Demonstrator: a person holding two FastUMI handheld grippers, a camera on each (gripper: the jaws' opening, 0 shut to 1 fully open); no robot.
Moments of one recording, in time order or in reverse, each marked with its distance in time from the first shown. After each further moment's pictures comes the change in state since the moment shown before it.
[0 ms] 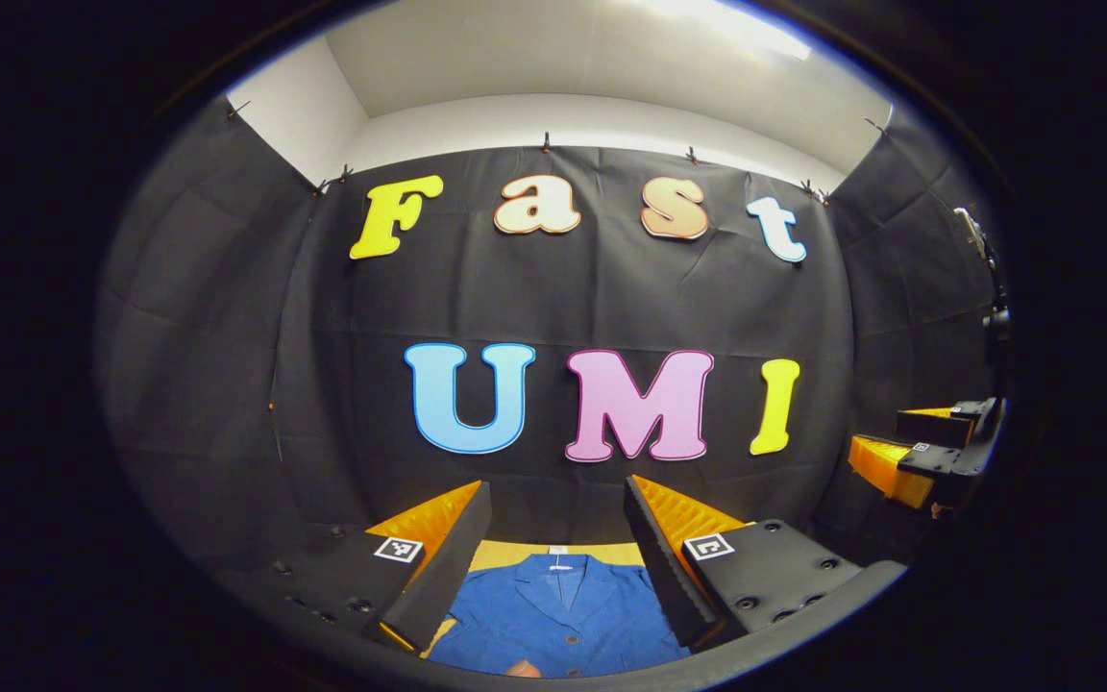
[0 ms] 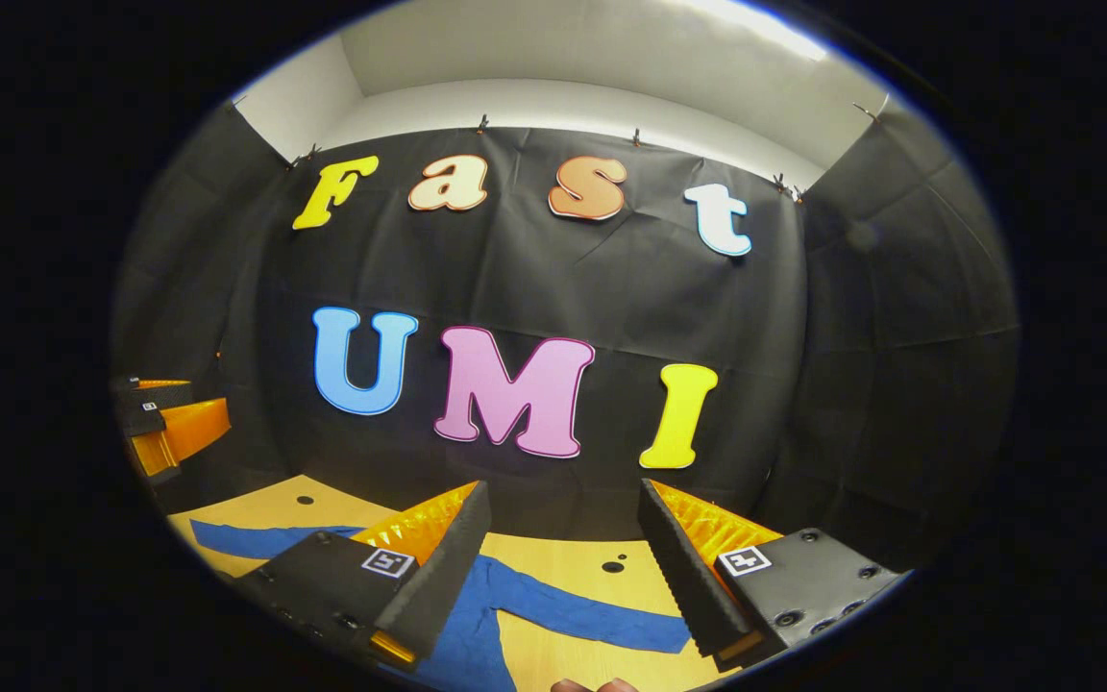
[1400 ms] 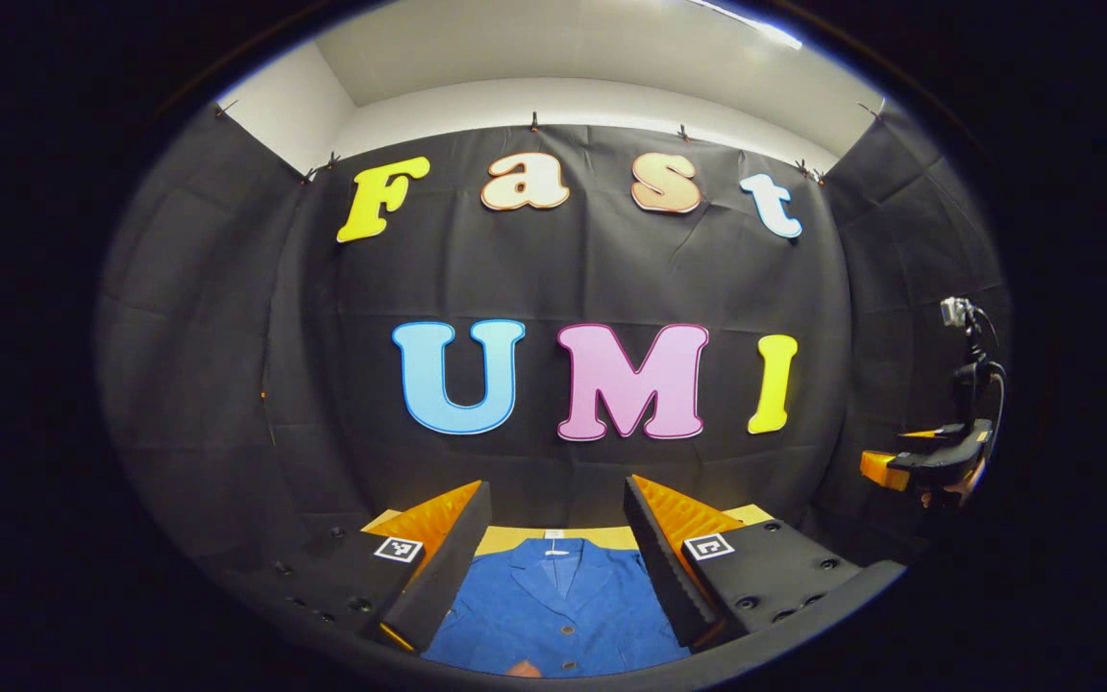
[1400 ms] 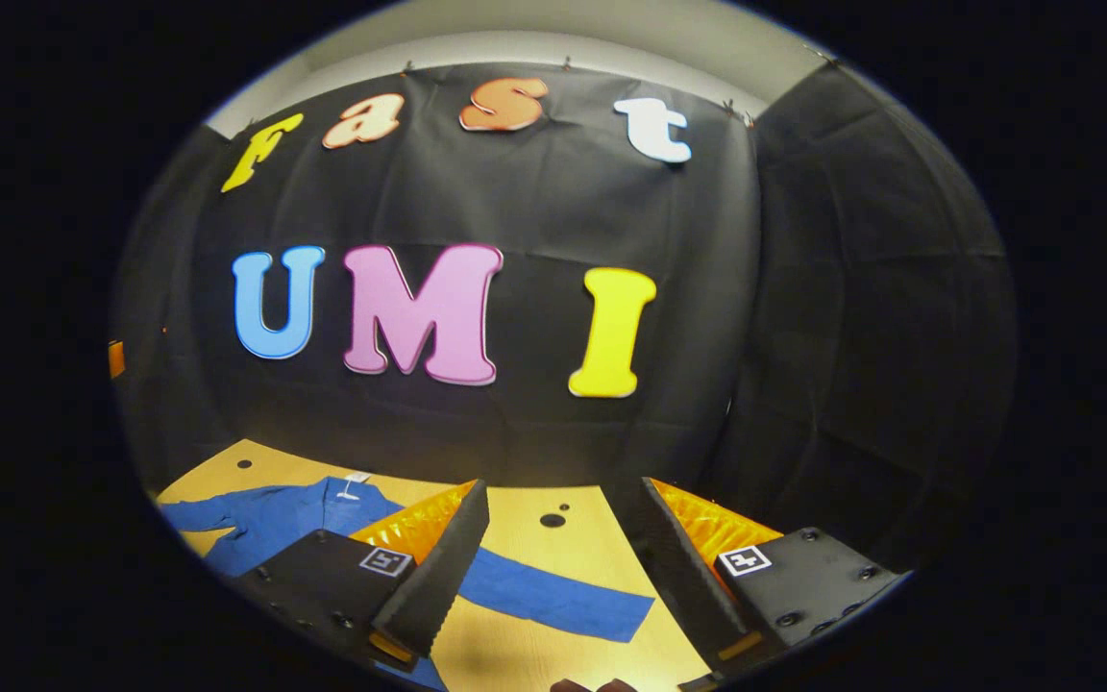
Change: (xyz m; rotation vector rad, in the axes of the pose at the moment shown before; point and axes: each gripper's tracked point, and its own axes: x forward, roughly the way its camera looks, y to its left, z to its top) left arm 0.013 -0.015 -0.029 0.021 0.077 -0.002; right arm 0.071 -0.134 -0.140 0.087 0.275 -0.115
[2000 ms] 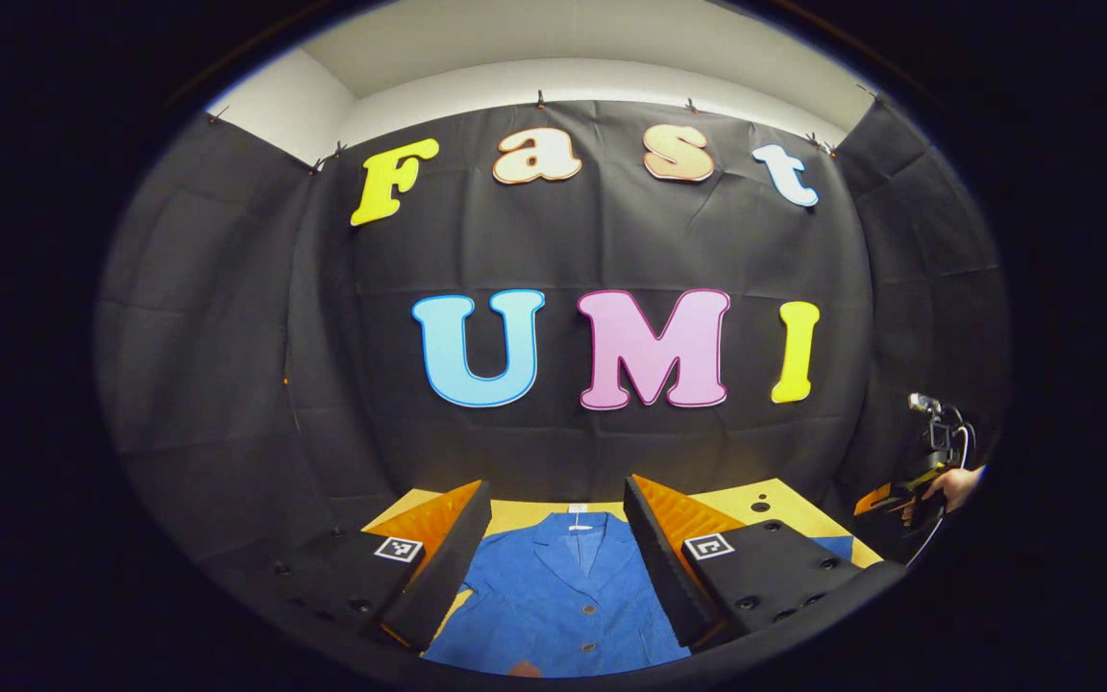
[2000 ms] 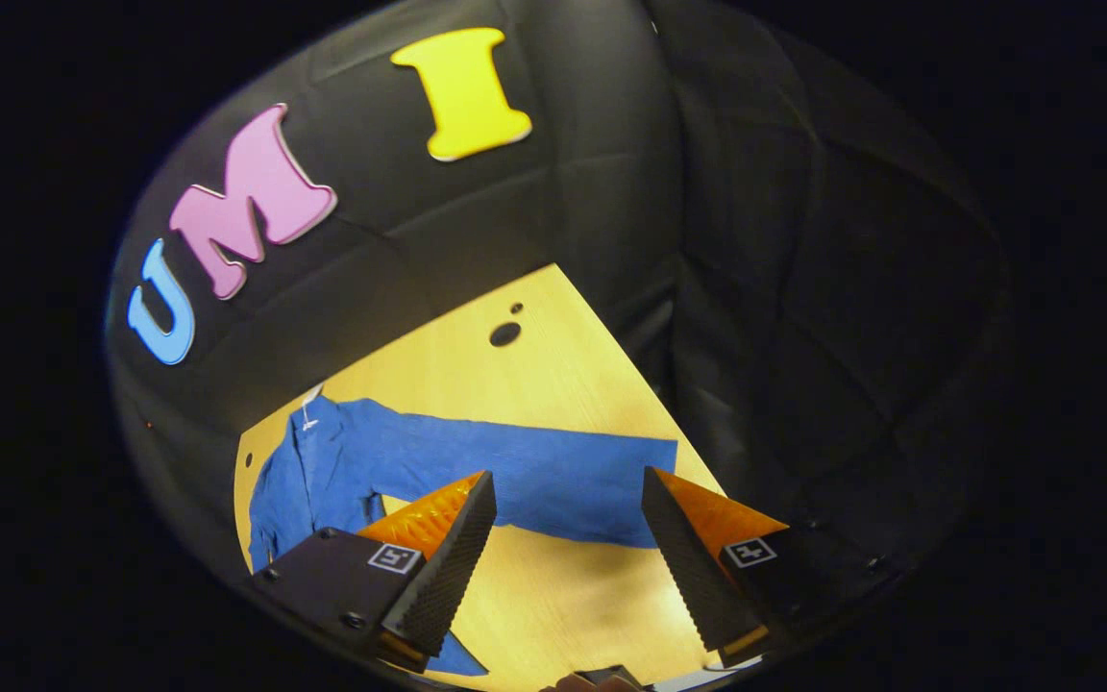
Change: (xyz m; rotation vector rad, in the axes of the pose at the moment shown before) left arm -0.004 0.011 -0.025 0.010 0.086 0.079; right arm 0.090 -0.071 -0.208 0.387 0.708 -0.063
